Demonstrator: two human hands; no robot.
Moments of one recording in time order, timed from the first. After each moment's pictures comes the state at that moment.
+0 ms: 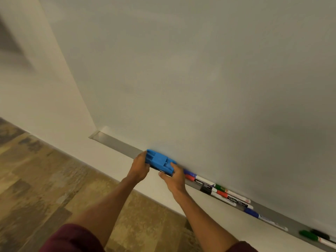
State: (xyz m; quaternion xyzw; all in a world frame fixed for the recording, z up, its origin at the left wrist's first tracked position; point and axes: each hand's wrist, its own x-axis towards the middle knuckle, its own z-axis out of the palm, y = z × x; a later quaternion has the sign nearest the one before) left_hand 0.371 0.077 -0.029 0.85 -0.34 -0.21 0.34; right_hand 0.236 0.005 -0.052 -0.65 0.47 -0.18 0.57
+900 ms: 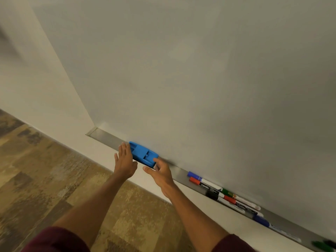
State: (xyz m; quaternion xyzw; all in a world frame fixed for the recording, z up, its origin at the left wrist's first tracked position) left_hand 0.439 0.085 -0.077 0.92 -0.31 -0.16 0.20; right_hand 0.295 0.012 -0.045 -0.62 0.39 -0.12 0.67
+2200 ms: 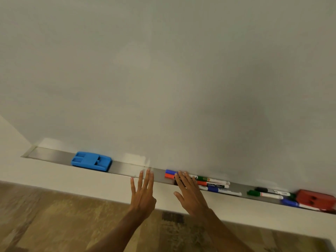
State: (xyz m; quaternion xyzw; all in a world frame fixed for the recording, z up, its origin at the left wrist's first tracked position) left_hand 0.210 0.043 -0.118 0.80 -0.59 -0.07 0.10; right_hand 0.032 -0.046 -0.070 -0.90 0.42 0.08 0.07
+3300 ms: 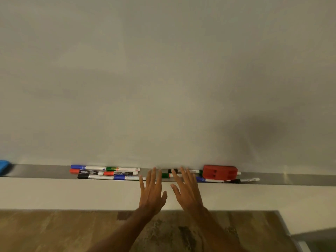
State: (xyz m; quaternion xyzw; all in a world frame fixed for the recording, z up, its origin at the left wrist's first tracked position) left_hand -0.164 -0.075 -0.062 0.75 -0.64 -0.10 0.09; right_hand -0.309 -0.133 -0.059 -0.84 0.54 -0.03 0.07
